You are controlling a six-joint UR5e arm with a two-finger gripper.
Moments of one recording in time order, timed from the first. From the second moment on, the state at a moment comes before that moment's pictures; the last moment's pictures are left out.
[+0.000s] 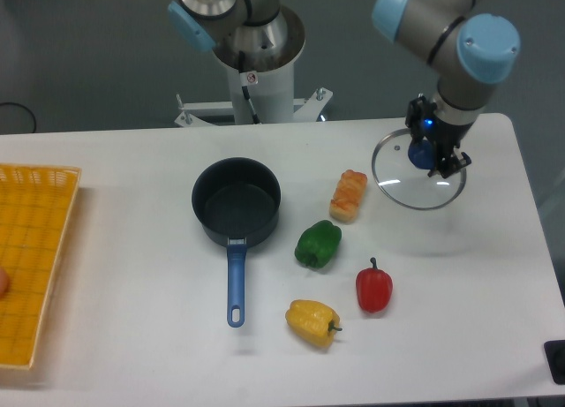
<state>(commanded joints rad) 2.88 -1.88 -1.61 -1.27 1.59 1.95</state>
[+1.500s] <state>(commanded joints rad) 3.00 -2.06 -1.62 -1.05 1.60 2.16</state>
